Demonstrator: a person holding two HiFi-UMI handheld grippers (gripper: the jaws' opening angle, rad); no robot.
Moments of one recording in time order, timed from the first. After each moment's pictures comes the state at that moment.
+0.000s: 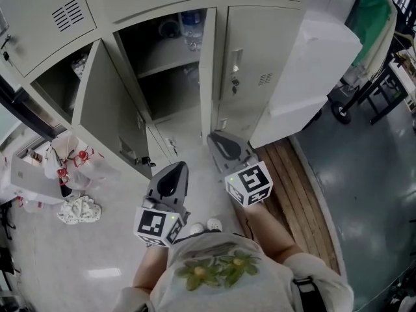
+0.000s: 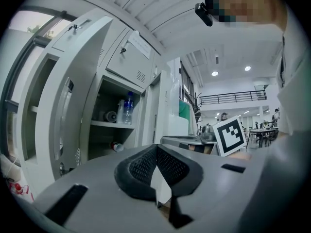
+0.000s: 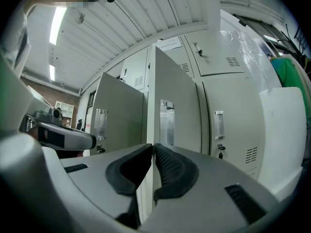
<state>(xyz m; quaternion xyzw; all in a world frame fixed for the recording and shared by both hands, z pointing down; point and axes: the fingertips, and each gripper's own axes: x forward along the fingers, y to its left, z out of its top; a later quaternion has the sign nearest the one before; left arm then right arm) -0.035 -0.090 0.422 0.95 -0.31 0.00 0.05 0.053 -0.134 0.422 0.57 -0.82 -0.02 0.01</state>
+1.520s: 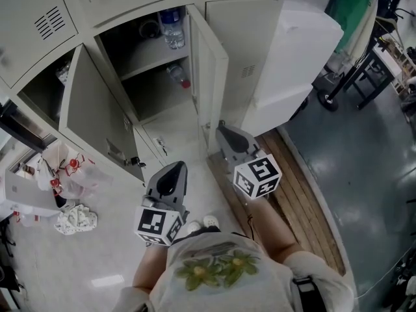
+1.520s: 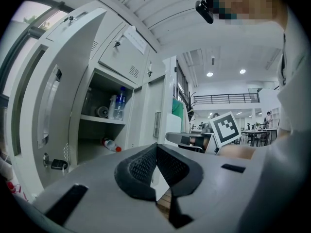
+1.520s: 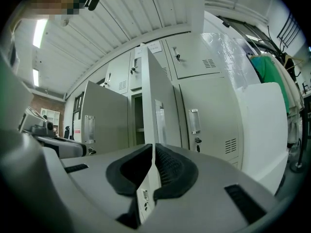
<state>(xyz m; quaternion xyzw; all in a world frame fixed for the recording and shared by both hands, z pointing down) -0.016 -0.074 0.433 0.96 -0.26 0.01 0.06 0.109 -0.109 0.425 0.63 -0.78 0.03 -0.02</state>
